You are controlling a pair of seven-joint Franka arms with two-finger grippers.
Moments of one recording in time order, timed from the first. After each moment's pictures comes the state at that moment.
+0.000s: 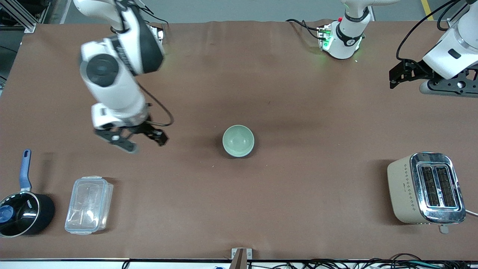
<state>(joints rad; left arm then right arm) 0.00 -0.04 -0.16 -1.58 0.04 1.47 -0.01 0.51 0.21 -0.20 -1.63 -0.07 1.87 0.81</state>
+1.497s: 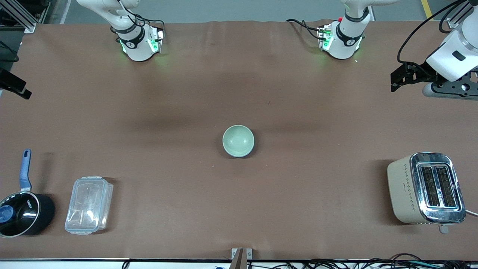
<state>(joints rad) 0.00 -0.02 -0.15 -1.56 0.03 1.49 0.00 -0.03 0.02 -0.05 -1.41 -0.01 1.46 0.06</state>
